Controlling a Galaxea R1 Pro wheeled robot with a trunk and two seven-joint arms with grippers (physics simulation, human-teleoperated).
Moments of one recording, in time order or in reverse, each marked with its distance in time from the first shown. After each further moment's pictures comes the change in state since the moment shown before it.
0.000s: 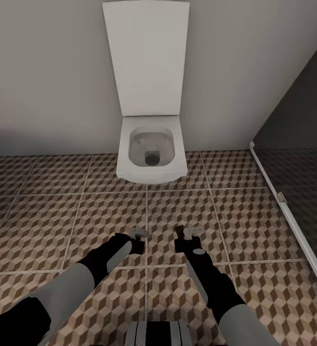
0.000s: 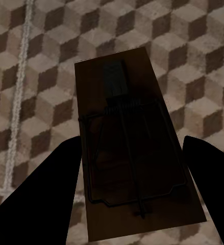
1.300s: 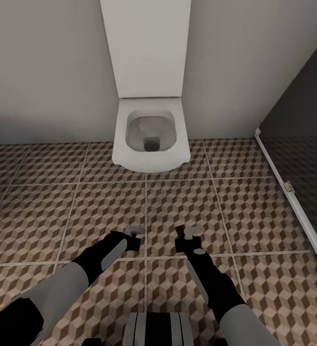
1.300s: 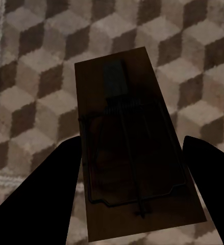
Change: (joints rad) left arm 0.000 0.044 0.001 -0.047 0.001 0.000 0.000; right arm 0.000 -0.004 0.002 -0.002 0.002 0.000 0.000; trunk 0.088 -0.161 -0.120
